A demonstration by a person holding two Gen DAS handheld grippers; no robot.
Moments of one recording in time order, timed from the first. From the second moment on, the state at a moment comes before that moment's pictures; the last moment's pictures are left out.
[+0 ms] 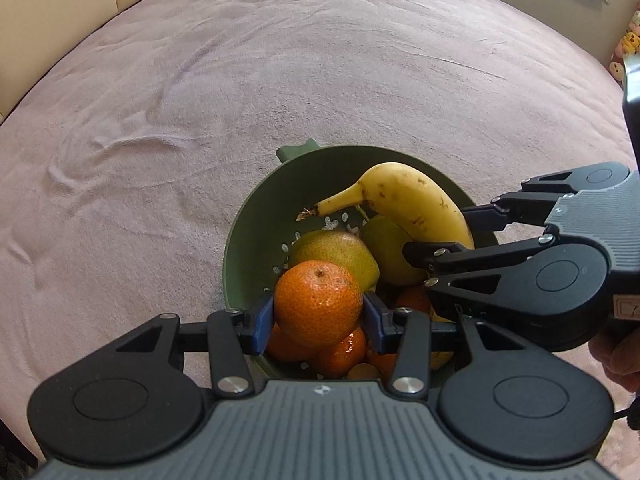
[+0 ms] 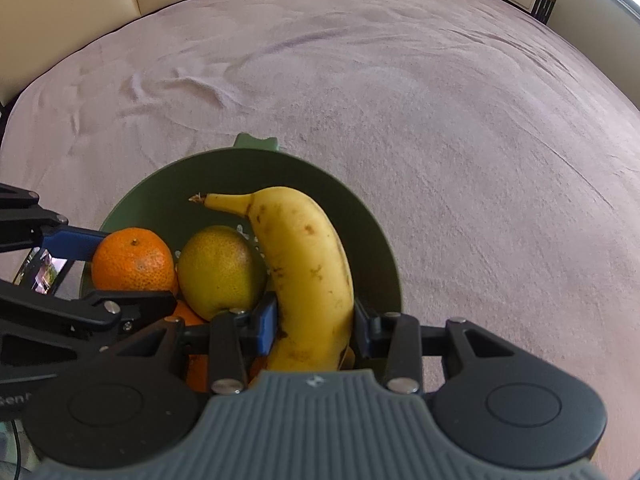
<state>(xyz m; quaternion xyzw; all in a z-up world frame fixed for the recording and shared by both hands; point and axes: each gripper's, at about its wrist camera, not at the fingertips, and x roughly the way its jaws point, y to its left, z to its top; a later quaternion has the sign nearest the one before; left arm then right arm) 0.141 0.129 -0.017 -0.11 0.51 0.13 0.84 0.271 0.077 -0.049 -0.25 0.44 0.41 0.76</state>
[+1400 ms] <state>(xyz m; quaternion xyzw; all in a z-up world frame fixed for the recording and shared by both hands) 0.119 0.101 0.001 -0.09 0.49 0.07 0.86 0.231 -0.006 0.001 -0.19 0.40 0.30 0.84</state>
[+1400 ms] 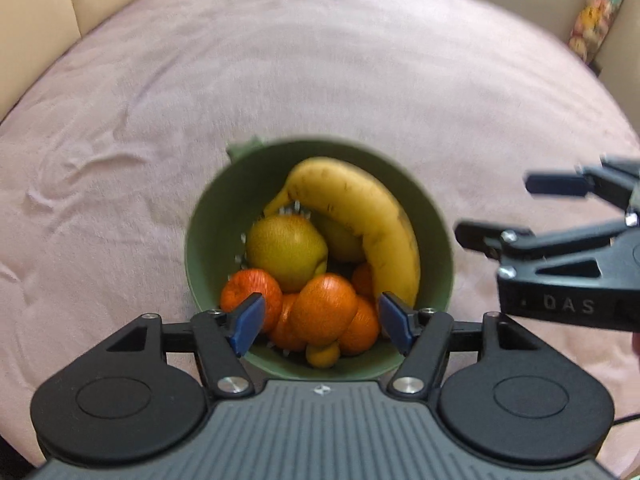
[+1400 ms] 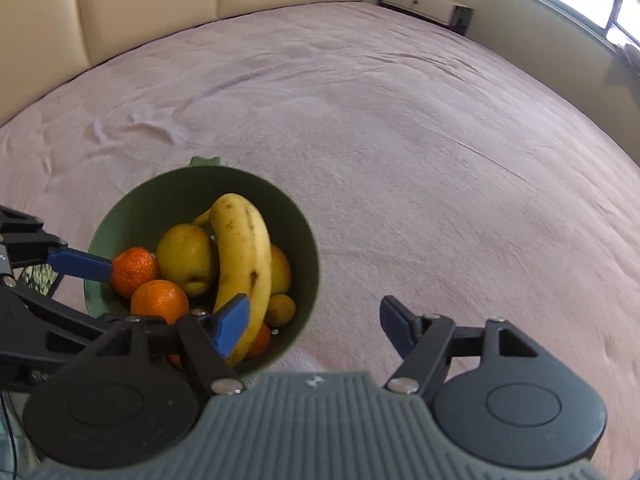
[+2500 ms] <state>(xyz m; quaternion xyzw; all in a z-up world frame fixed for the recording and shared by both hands) 0.025 0.005 0.037 0.01 0.30 0.05 0.95 0.046 -0.111 0.028 -0.08 0.28 0.10 0.95</state>
